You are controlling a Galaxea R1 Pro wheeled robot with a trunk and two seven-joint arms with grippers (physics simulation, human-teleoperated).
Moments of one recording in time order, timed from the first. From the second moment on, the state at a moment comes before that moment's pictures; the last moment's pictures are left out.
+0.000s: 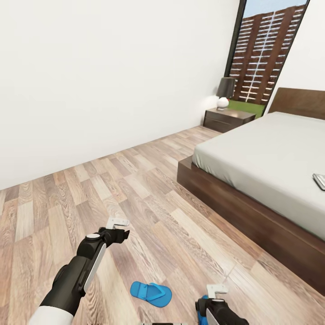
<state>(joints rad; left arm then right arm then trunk) -0.47 0.00 -0.10 -1.24 -0.02 0.70 -0.03 -0.49 0.11 0.00 -0.28 0.00 0.21 -0.22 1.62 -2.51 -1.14</state>
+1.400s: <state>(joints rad) -0.46 0.00 -0.10 -1.34 -0.02 0.70 -0.03 -0.56 0.12 0.00 -0.28 0.00 0.25 -0.22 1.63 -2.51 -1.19</state>
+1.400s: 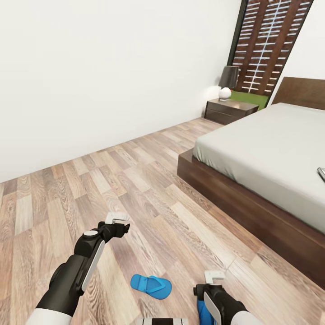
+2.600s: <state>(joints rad) -0.46 0.00 -0.10 -1.42 -0.01 0.71 -0.03 -0.59 0.12 0.00 -0.28 0.00 0.25 -0.22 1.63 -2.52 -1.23</state>
